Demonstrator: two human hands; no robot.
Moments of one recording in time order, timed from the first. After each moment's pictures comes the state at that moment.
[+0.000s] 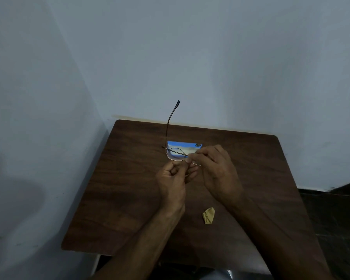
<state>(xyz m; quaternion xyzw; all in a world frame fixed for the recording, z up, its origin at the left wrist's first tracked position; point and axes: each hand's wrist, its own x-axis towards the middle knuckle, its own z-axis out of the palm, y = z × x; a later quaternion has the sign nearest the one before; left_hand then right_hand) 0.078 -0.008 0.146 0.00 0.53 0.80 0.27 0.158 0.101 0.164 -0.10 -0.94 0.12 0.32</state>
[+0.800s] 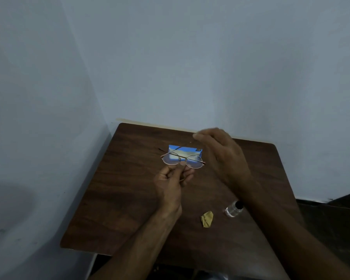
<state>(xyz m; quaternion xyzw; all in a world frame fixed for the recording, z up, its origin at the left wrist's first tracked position) 0.079 -0.022 0.150 -0.04 0.48 0.83 0.29 0.148 0.111 0.222 -0.07 -0.94 0.09 0.32</state>
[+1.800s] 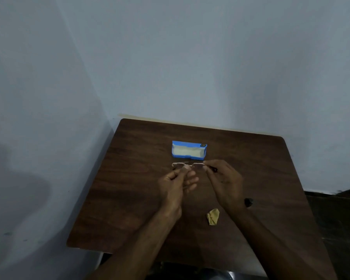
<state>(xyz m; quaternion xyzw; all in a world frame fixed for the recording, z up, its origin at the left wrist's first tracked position) 0.063 -0.019 0.115 -0.08 0.54 0.75 0.38 0.167 0.100 0.111 -0.22 -0.85 0.31 0.36</state>
